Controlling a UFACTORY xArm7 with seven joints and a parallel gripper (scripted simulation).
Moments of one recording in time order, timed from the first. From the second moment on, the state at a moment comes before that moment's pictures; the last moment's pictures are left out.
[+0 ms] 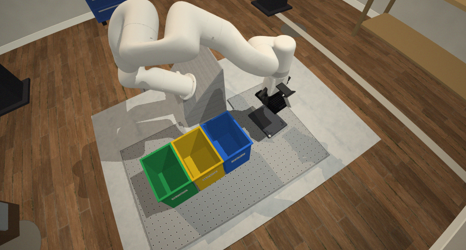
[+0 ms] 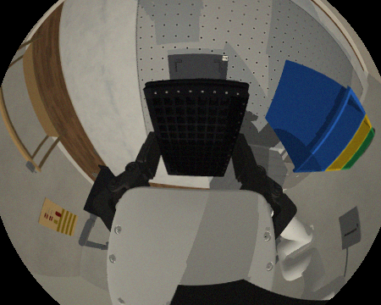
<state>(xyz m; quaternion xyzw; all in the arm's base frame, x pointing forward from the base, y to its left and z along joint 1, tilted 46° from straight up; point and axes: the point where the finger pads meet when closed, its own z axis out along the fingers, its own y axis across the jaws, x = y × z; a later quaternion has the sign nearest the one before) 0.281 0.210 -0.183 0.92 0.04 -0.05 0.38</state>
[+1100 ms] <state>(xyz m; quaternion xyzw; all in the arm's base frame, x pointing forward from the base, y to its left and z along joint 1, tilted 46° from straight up) 0.284 0.244 -0.149 0.92 0.04 -0.05 0.38</state>
